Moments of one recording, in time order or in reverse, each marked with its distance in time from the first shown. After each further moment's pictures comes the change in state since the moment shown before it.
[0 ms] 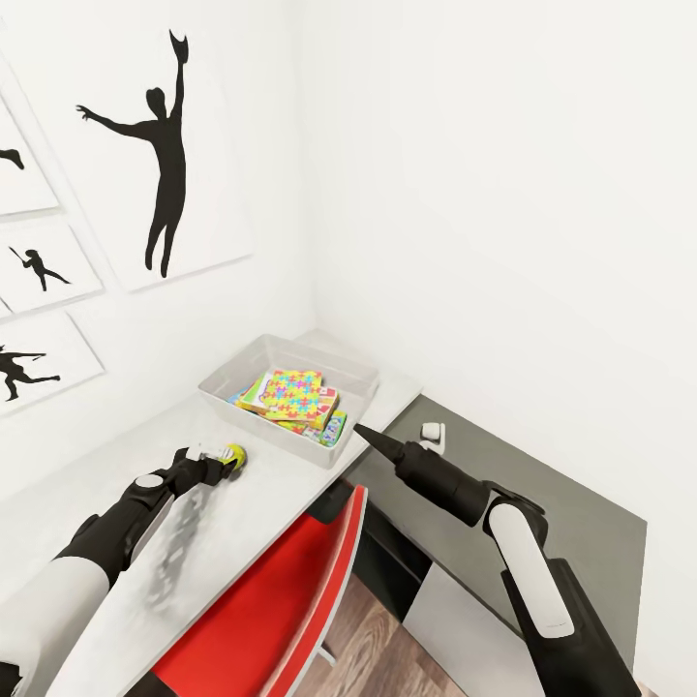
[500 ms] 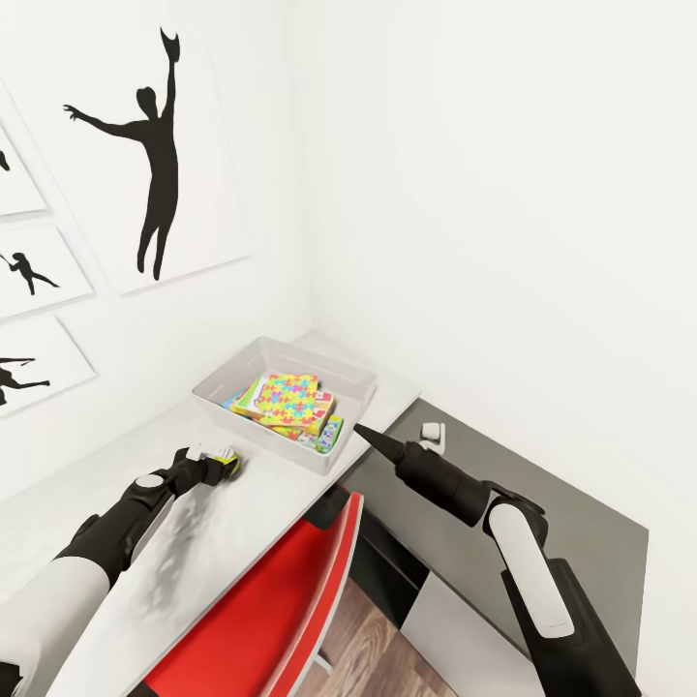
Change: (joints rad) left arm 0.000 -0.001 0.000 0.000 -0.001 0.000 0.000; right arm 0.000 0.000 0.000 0.000 0.000 0.000 0.000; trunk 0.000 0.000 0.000
